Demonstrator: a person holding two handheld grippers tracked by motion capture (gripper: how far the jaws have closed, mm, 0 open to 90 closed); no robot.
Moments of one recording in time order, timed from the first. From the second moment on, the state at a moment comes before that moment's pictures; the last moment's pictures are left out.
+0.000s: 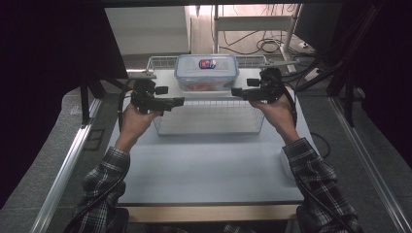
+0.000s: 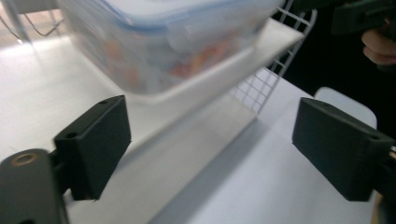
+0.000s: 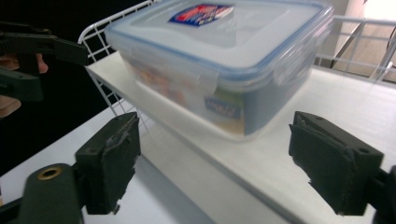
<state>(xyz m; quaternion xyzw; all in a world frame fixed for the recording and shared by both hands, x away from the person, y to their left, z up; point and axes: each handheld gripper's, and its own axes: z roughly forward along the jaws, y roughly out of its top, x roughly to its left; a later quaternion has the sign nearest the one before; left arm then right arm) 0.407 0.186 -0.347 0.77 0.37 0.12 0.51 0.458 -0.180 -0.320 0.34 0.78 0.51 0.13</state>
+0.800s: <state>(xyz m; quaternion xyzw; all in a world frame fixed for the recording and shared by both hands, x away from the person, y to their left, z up) 0.350 0.173 -0.400 0.78 0.34 0.15 0.50 0.398 -0.189 -0.363 0.29 0.80 0.50 0.14</state>
